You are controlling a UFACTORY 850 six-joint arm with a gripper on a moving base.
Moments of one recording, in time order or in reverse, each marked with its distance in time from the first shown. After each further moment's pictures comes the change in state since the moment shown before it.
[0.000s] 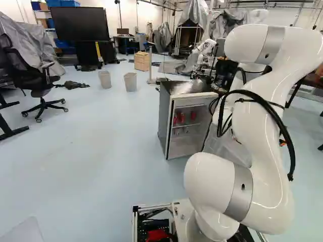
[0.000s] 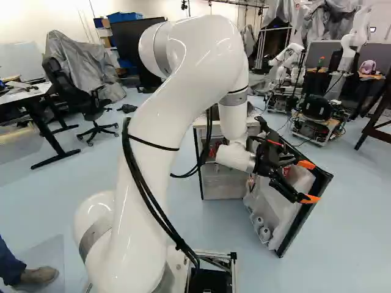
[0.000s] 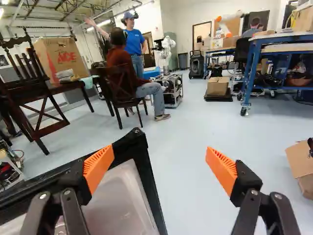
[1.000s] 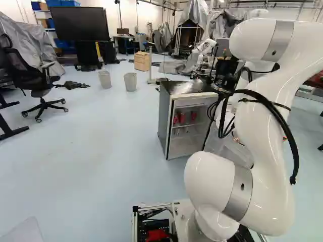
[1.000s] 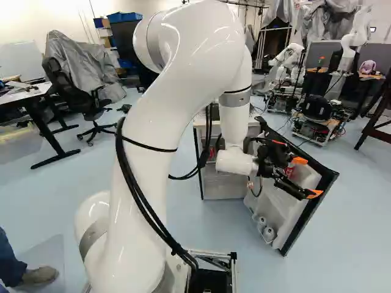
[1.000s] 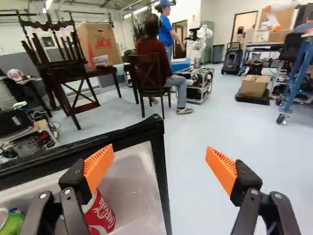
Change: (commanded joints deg) arm -1.9 4.6 7.5 -18.8 -3.7 0.0
